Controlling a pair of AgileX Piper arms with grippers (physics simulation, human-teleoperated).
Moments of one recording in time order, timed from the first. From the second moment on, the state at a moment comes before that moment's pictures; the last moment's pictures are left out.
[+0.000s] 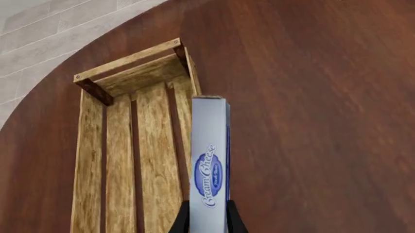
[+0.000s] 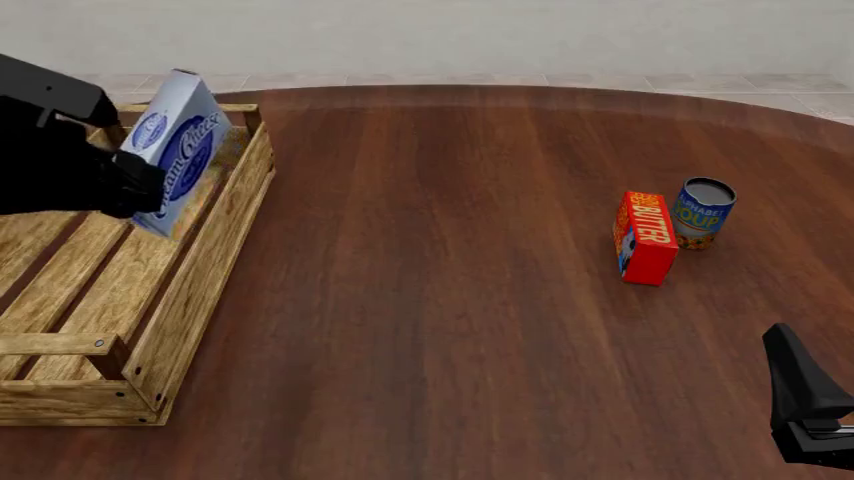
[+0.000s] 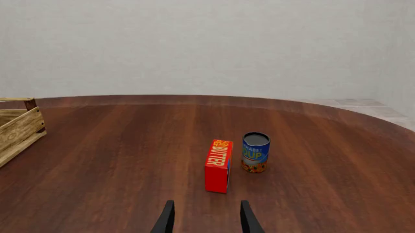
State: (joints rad) left arm -0.05 1.14 -0.91 0.44 0.29; right arm 0.00 0.01 -0.01 0.00 0.00
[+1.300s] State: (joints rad) left arm 0.23 1.33 -0.83 0.31 0.45; right arm 0.00 0.01 -0.01 0.00 0.00
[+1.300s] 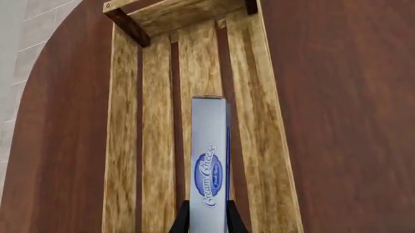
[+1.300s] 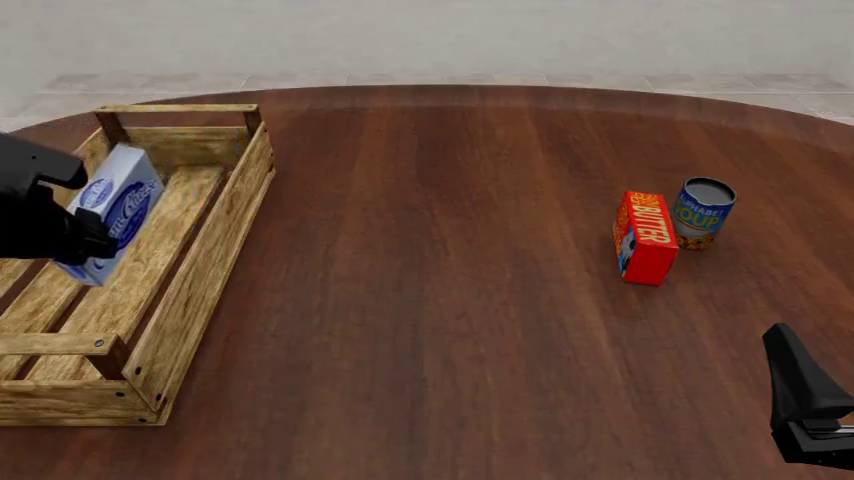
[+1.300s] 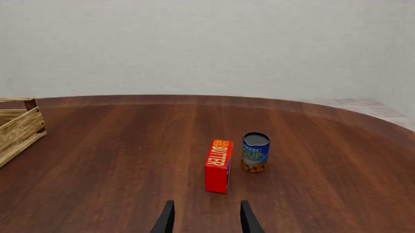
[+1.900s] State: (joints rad) left arm 0.26 1.42 -0.76 0.22 0.42; right arm 0.00 0.01 -0.01 0.00 0.00
